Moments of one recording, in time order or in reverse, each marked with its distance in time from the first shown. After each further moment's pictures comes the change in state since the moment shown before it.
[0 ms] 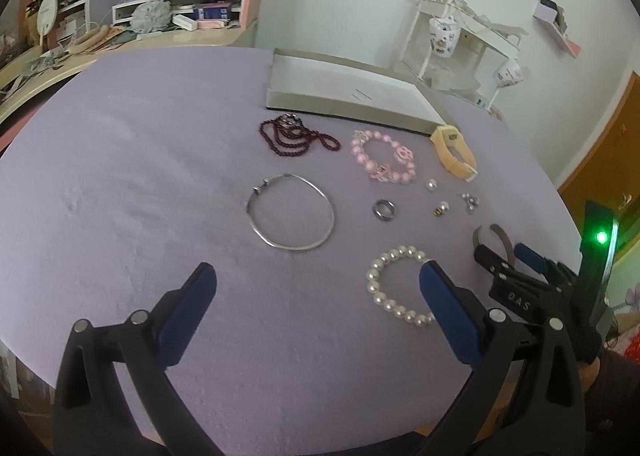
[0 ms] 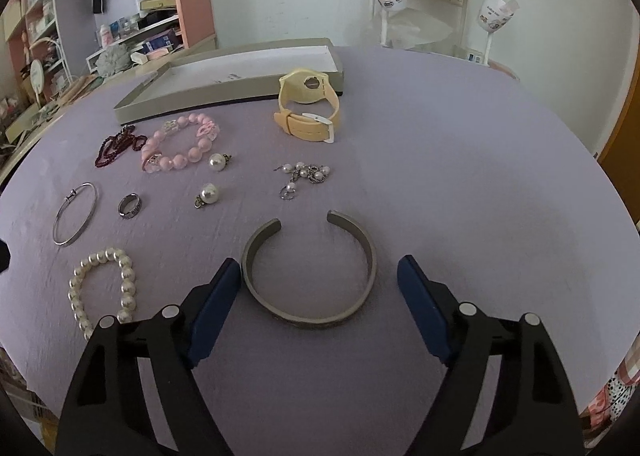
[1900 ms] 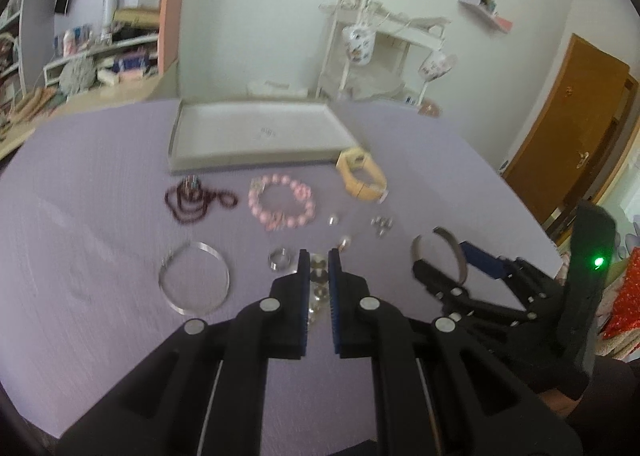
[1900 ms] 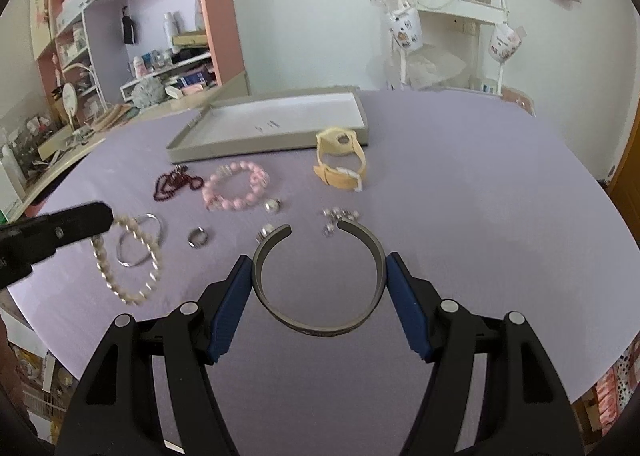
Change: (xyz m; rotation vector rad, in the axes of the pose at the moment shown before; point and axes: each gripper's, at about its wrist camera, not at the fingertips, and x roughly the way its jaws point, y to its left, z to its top) left arm -0.023 -0.068 0.041 0.186 -0.068 -0.169; right arm -0.059 0.009 0.015 0.009 -0.155 0.107
